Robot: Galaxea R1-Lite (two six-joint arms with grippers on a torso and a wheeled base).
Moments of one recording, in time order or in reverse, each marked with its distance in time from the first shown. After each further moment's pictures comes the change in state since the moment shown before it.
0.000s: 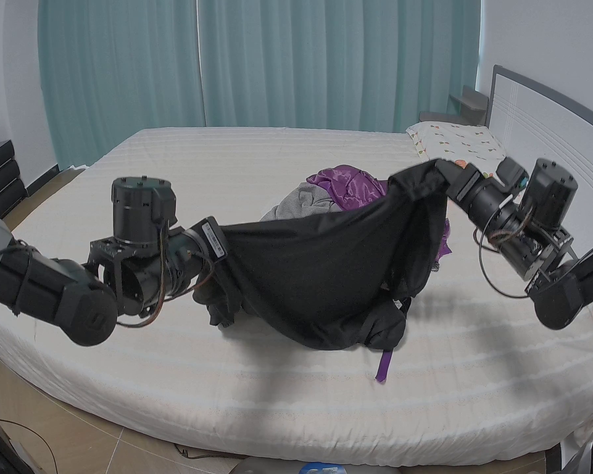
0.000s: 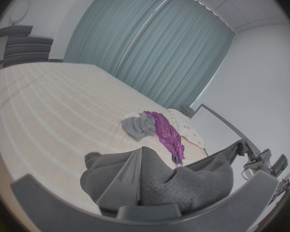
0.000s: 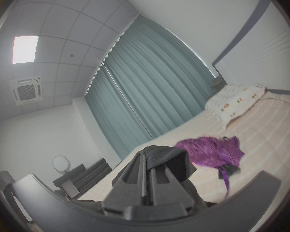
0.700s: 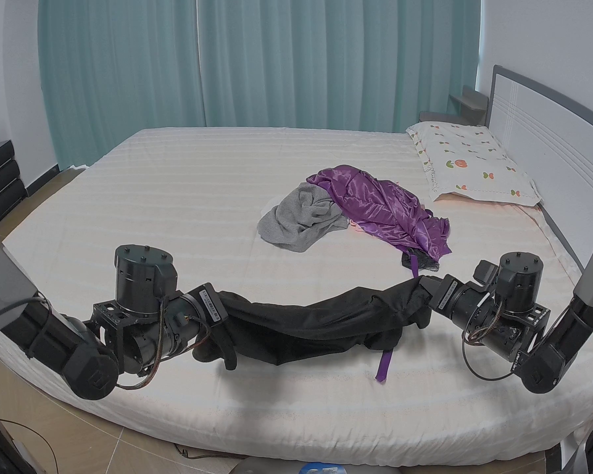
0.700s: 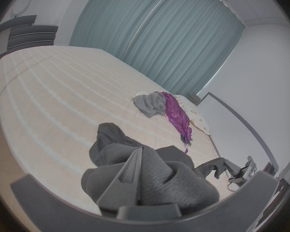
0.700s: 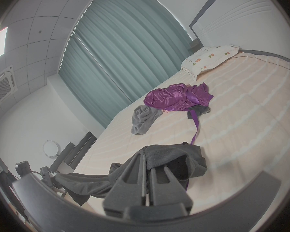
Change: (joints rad) left arm -0.029 0.028 0.290 -0.181 -0.013 -0.059; right arm 0.050 0.125 0.359 -0.077 -0.013 0.092
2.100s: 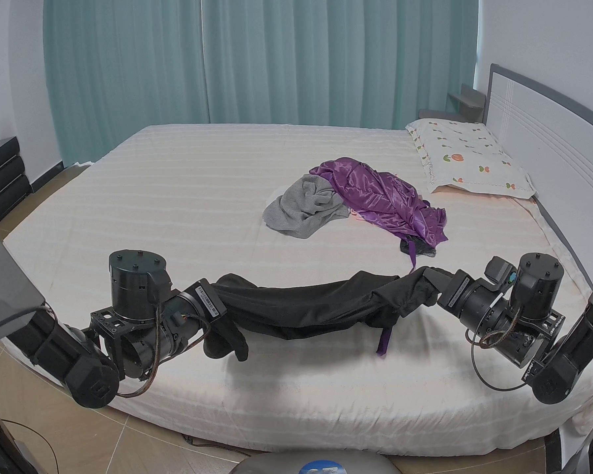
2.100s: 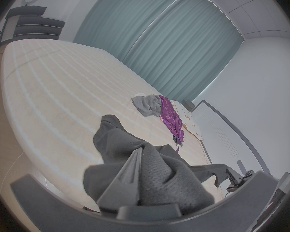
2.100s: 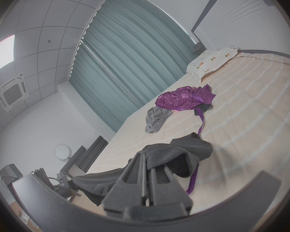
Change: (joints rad) left arm 0.003 0.021 0.055 -0.164 0.002 -0.067; right arm 0.038 -0.076 0.079 -0.107 0.000 0.040
